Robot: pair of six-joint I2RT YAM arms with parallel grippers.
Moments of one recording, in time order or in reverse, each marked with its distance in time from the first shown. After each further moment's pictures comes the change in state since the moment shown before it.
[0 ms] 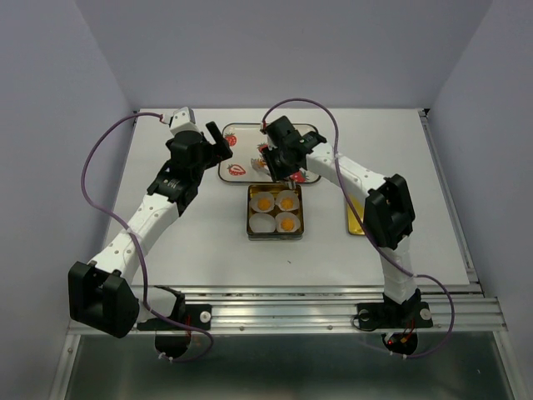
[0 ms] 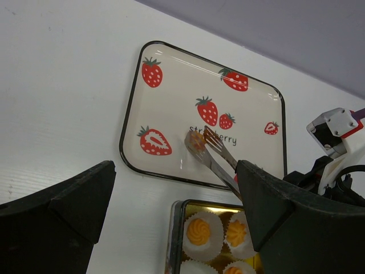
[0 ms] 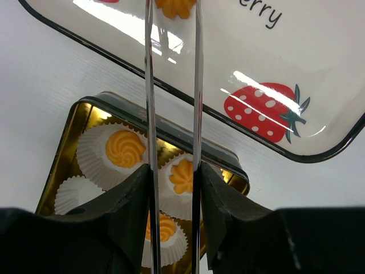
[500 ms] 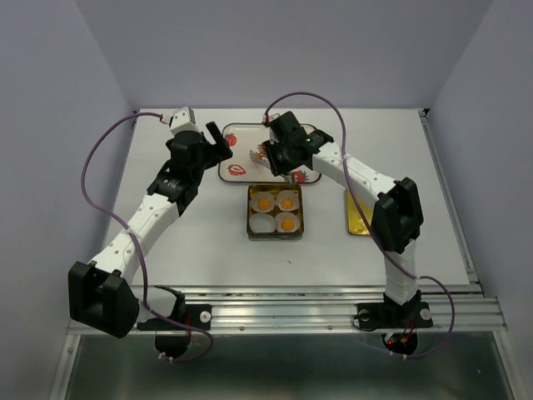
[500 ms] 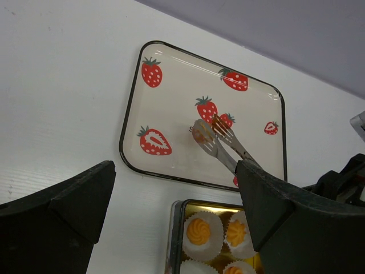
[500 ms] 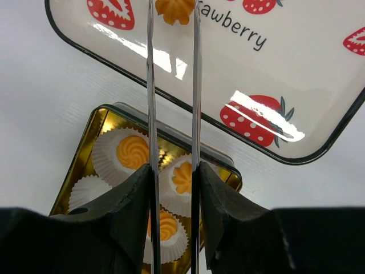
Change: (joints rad) left arm 0.000 0.000 0.000 0.000 0.001 0.000; right arm 0.000 -0.052 -0.013 0.040 0.008 -0.002
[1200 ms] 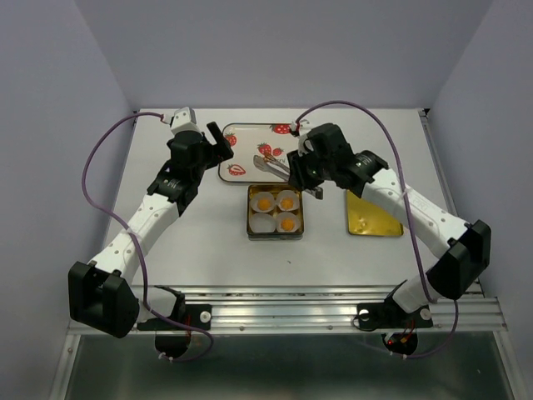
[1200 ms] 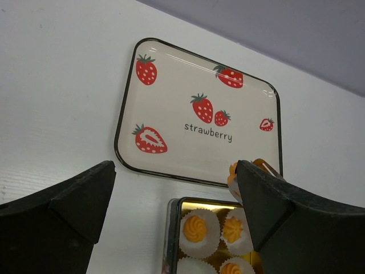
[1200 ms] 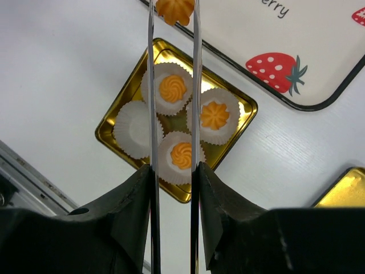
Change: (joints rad) left arm 0.000 0.000 0.000 0.000 0.019 -0.003; right arm 0.000 -0.503 -0.414 0.087 -0.171 -0.015
